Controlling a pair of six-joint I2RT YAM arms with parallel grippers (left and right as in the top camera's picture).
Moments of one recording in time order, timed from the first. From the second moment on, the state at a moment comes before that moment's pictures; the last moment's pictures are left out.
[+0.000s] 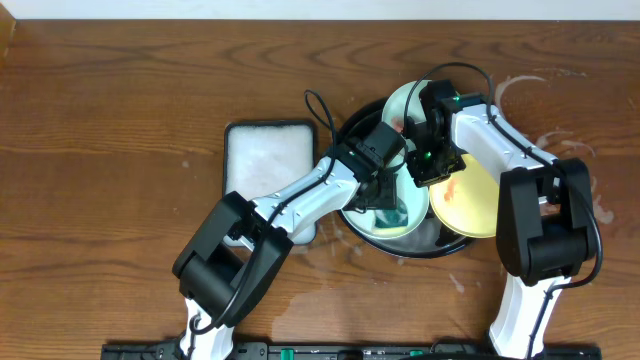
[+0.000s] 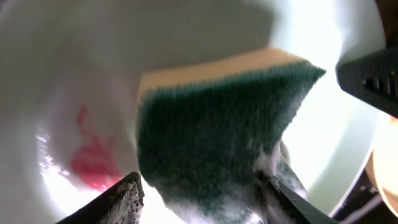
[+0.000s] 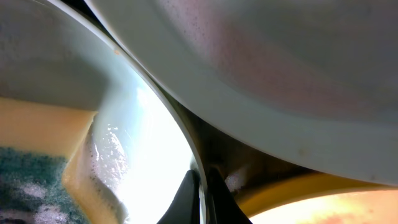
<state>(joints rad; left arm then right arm) -0.74 2.00 1.35 -0.62 0.18 -0.74 0.23 2.07 1.44 -0.99 -0.13 -0.11</state>
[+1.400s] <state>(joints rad) -0.78 2.01 1.35 -0.62 0.07 -0.80 0.23 2.07 1.44 -0.99 -0.13 -0.11</state>
